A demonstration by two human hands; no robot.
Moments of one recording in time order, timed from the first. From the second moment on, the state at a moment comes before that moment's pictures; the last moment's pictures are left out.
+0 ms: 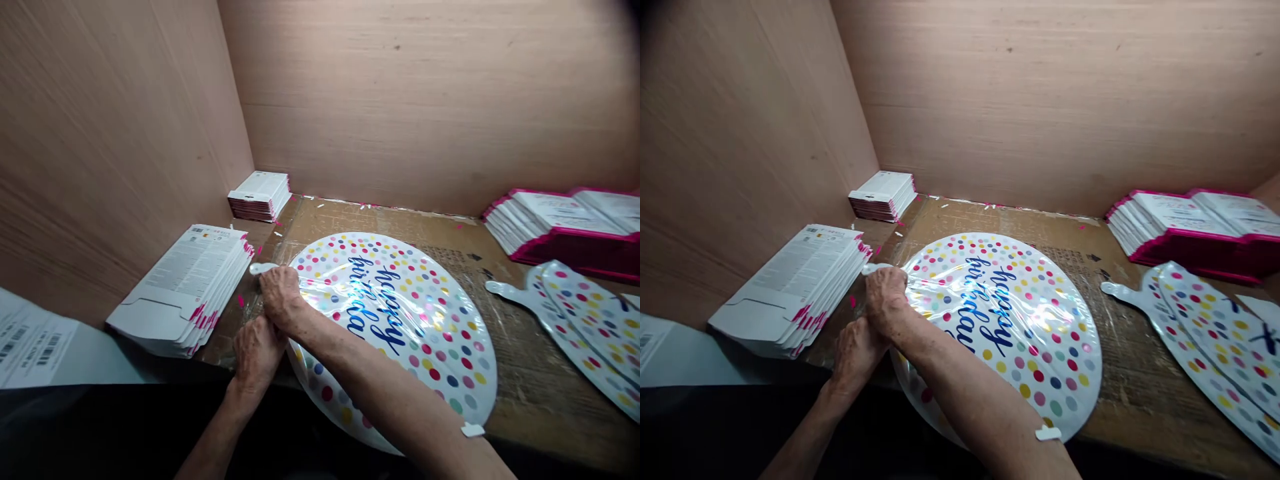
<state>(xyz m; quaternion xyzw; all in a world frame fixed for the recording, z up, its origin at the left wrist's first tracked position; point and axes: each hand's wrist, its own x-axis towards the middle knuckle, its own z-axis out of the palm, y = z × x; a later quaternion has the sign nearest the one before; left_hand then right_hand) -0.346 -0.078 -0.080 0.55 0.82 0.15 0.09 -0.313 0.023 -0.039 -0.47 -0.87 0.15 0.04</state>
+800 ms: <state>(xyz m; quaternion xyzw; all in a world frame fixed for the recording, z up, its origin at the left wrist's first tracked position) -0.319 -0.029 -0.070 0.67 0.74 0.00 -0.04 -0.061 0.029 -0.077 -0.64 -0.54 0.44 0.34</state>
